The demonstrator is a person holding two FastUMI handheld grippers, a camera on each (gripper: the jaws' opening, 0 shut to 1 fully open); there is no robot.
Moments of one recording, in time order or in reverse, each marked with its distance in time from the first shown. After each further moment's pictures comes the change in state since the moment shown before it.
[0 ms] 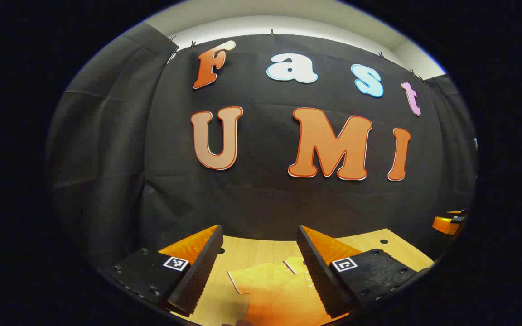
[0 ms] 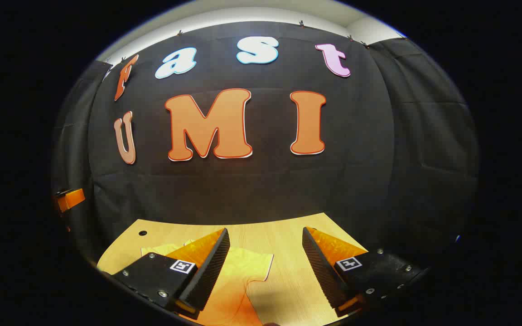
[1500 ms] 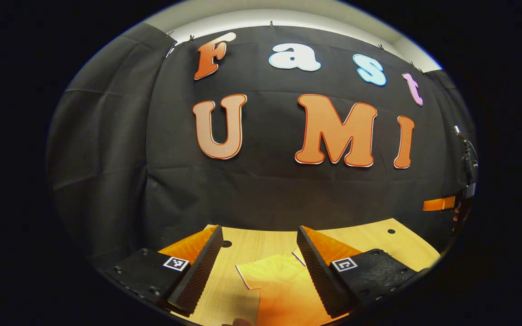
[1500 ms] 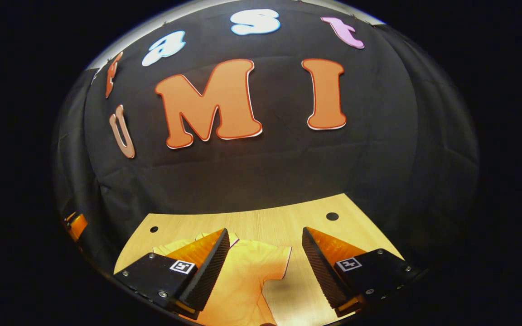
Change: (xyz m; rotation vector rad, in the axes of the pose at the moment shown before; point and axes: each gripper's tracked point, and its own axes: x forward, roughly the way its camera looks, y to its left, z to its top) left arm 0.013 0.016 -0.034 0.021 0.077 0.005; right arm 0.101 0.014 -0.020 0.083 0.274 0.074
